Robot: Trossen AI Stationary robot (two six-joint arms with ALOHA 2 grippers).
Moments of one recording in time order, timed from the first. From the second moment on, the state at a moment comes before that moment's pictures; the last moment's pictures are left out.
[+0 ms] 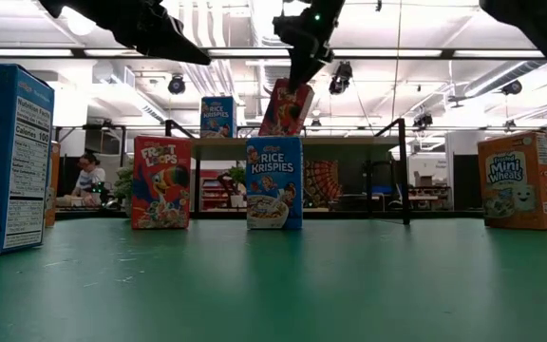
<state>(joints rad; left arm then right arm) 0.09 0.99 0.76 -0.16 -0.17 0.38 -0.41 2.04 2.34 -1.26 0.23 -0.21</state>
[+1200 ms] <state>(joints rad) 0.09 0.99 0.76 -0.16 -0.17 0.38 -0.34 1.94 2.34 -1.20 0.23 -0.05</state>
